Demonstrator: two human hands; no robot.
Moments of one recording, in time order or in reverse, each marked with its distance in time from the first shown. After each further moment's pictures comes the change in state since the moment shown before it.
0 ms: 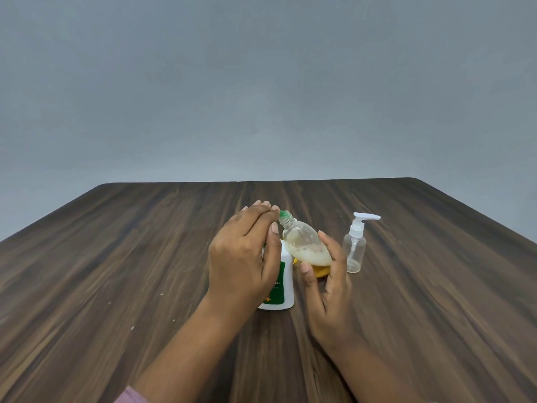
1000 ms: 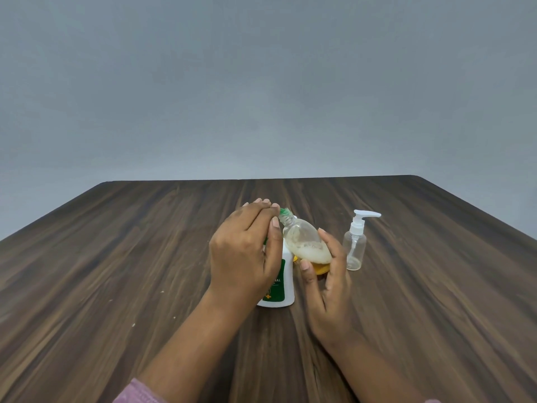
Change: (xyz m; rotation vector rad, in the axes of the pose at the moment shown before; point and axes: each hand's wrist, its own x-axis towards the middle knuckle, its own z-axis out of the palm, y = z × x) left_hand 0.004 0.000 0.001 0.039 0.031 0.018; right_hand -0.001 0.000 0.001 0.002 -0.009 0.003
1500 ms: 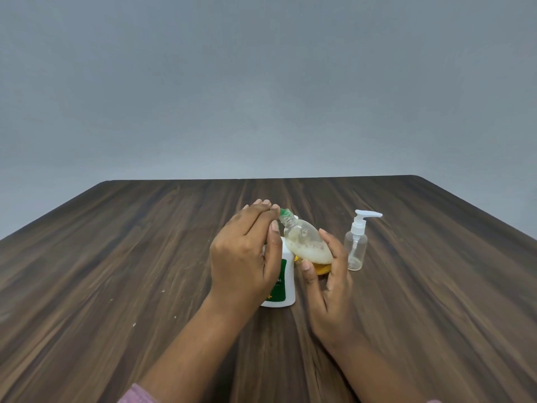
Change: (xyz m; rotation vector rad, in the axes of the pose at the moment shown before) left_hand -0.006 -0.001 0.000 -0.037 0.000 -0.032; right_hand 0.002 -0.001 0.001 0.003 0.000 -0.006
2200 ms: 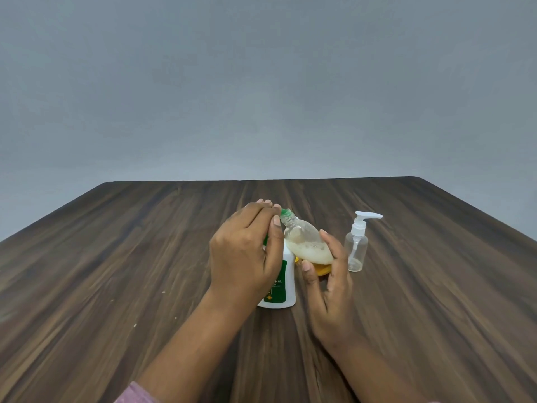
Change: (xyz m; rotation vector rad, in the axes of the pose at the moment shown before) left_hand 0.009 0.004 -0.004 -0.004 -0.026 -0.026; right_hand -0.001 0.003 0.000 0.005 -0.001 0.004
